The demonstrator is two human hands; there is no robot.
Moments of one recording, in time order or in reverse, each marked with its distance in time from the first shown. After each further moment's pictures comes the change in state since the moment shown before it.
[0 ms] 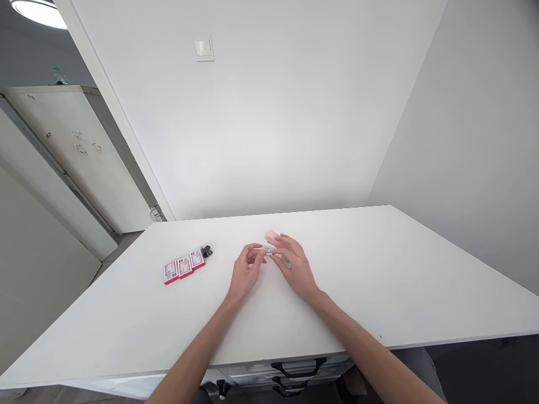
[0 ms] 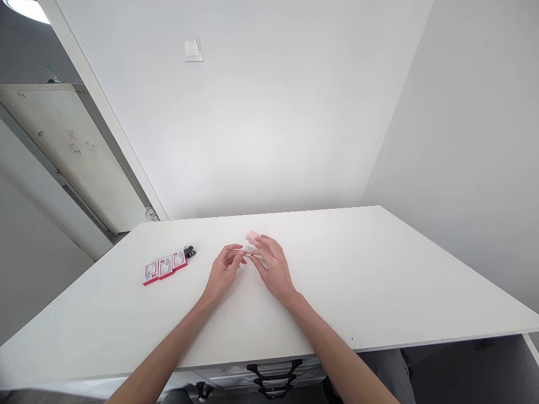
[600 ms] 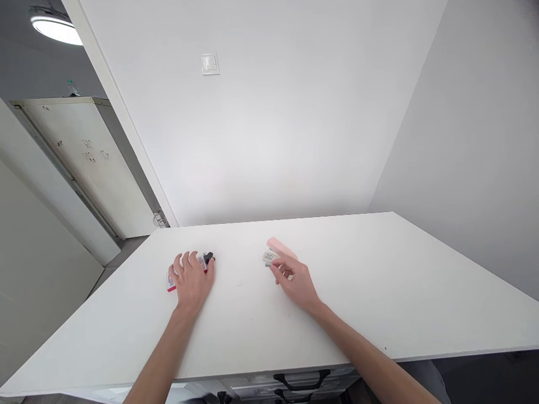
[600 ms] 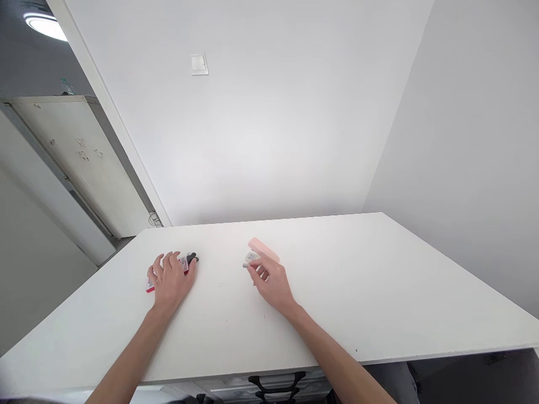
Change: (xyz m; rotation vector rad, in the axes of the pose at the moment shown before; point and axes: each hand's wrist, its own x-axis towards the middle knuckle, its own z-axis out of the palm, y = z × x) left_hand 0.007 -0.057 -0.126 1.189 0.602 0.146; right_hand -0.002 -0.025 0.003 0.331 -0.109 0.297
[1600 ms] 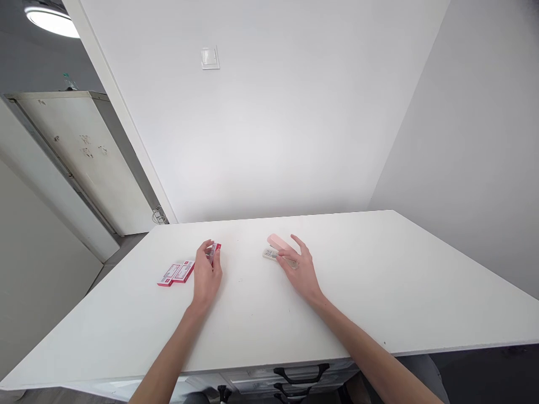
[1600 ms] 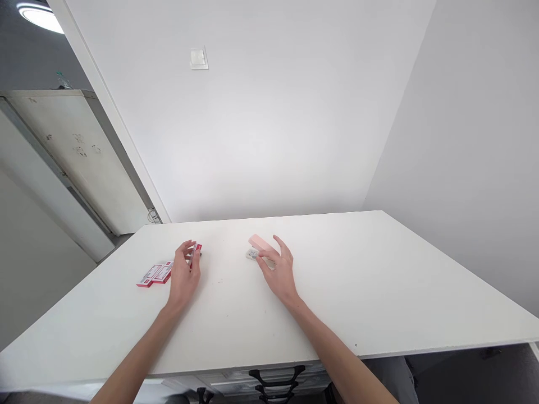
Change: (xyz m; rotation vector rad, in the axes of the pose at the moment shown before) left_hand -0.003 0.042 -0.022 -0.759 -0.134 -0.188; right_hand 0.005 0.017 -0.007 -0.199 0.197 0.057
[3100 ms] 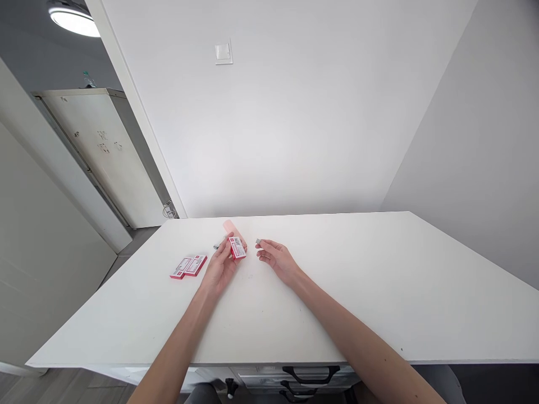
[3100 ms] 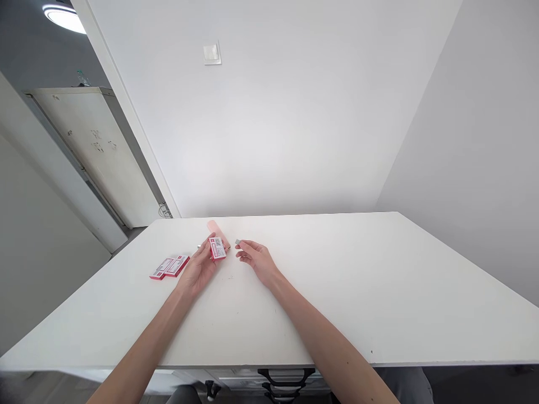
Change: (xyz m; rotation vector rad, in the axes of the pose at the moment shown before) left_hand 0.009 0.006 0.001 -1.165 -0.317 -0.518; right_hand 0.037 -0.018 0.073 0.892 -0.418 0.437
